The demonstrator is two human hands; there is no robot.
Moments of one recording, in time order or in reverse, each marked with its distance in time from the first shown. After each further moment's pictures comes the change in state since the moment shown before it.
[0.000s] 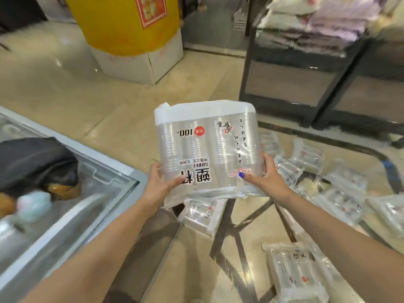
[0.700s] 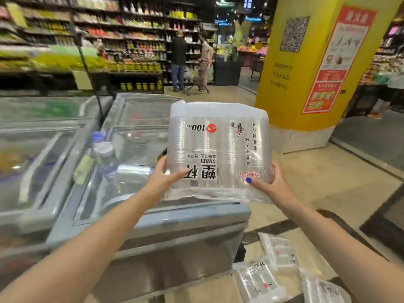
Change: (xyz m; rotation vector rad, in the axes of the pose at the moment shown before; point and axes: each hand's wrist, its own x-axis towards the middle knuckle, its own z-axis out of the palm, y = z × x) left_hand -0.325 0.089 -0.154 -0.216 0.716 0.250; right_hand -0.120 -0.223 0.130 -0.151 -0.663 -0.459
